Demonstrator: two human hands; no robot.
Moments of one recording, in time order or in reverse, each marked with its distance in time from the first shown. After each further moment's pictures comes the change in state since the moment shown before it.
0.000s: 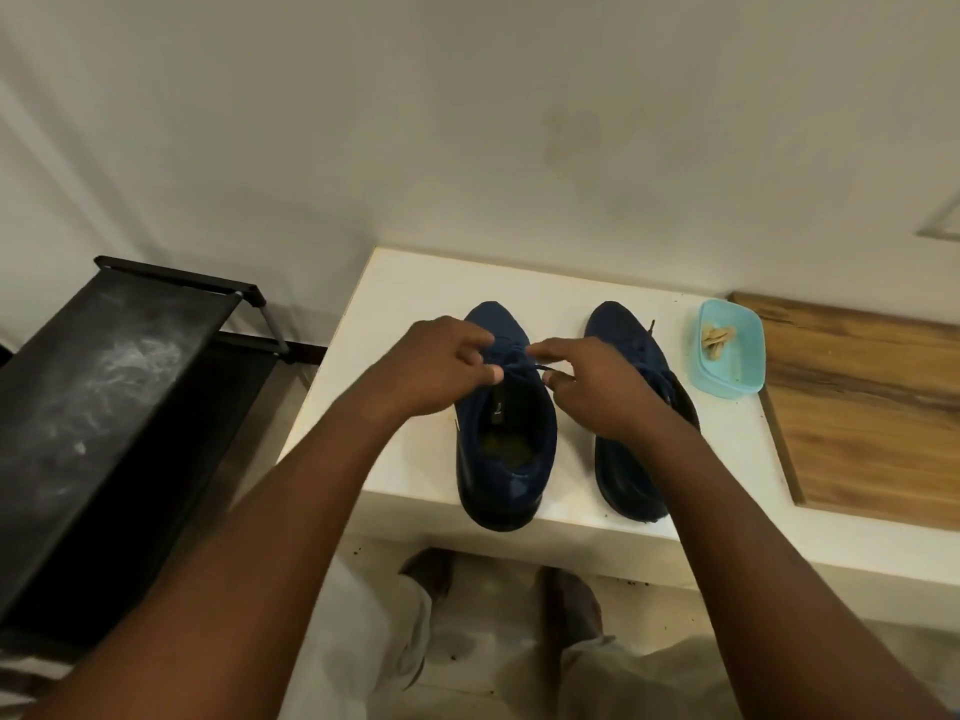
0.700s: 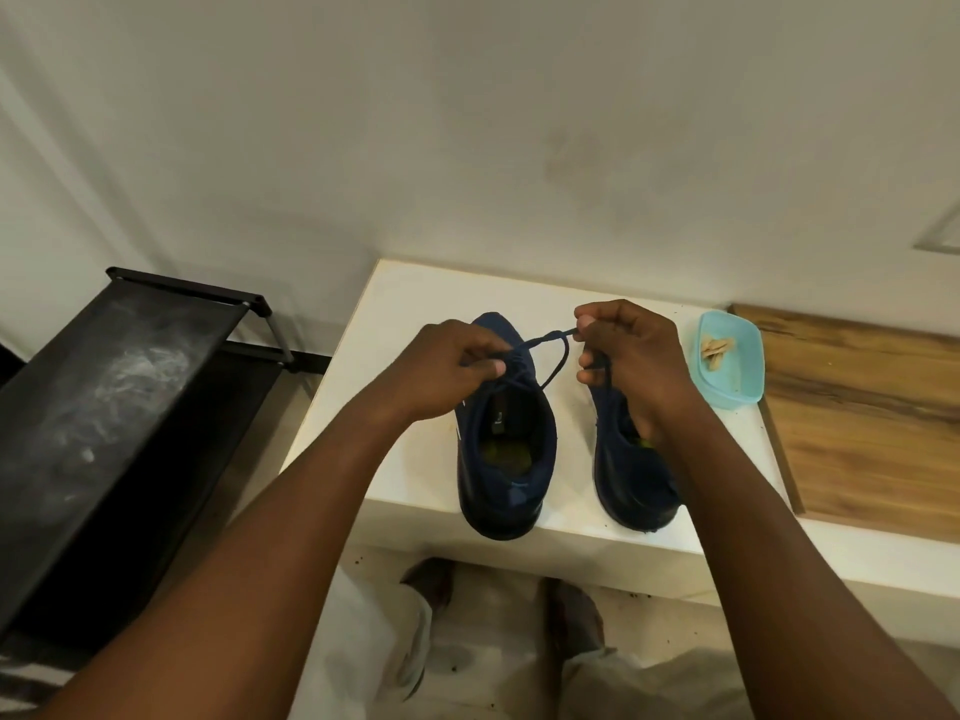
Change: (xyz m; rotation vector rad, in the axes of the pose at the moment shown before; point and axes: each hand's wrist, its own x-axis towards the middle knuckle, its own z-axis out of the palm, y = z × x) left_hand 0.013 -0.007 0.005 -0.067 0.068 0.182; right_hand -0.008 -0.010 -0.030 0.873 0.384 0.239
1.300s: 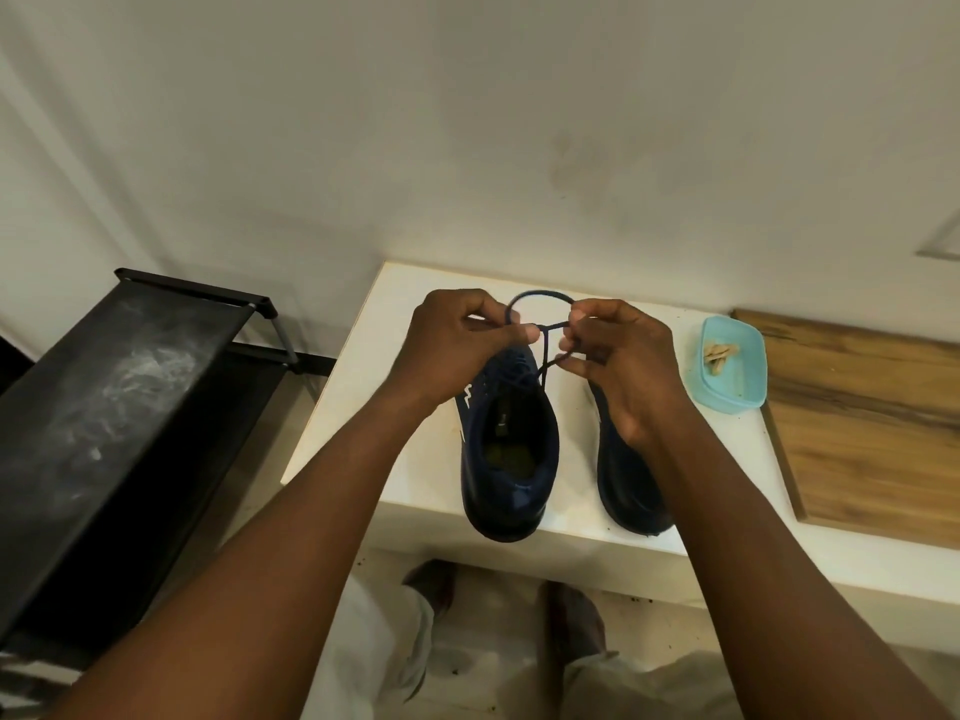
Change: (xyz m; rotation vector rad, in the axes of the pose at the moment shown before) left_hand 0.005 0.023 0.000 -0.410 0.245 -0.055; right_hand -0.001 -0.005 0.014 0.243 -0.024 0.054
